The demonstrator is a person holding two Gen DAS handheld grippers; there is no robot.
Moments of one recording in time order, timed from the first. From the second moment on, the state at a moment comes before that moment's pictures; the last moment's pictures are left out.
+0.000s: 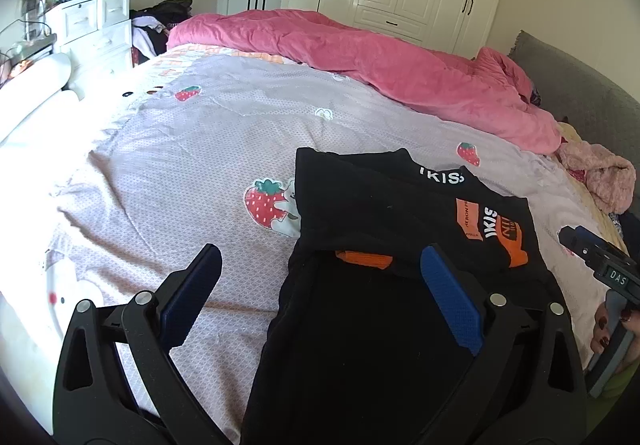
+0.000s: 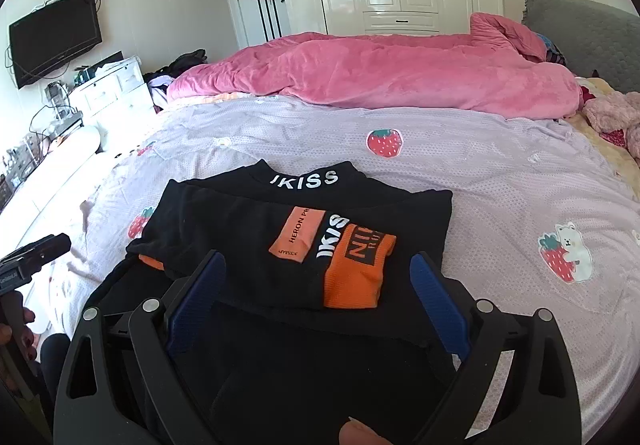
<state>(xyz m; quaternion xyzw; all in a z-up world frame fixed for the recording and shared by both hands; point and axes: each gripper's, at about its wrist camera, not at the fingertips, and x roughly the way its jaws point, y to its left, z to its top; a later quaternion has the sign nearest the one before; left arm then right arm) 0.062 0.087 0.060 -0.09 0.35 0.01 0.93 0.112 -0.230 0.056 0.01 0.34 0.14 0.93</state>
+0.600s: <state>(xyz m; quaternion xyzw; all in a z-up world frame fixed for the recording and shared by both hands) 0.027 0.093 0.056 -0.07 0.37 0.03 0.93 0.075 -0.242 0.042 0.01 0.36 0.14 0.92</state>
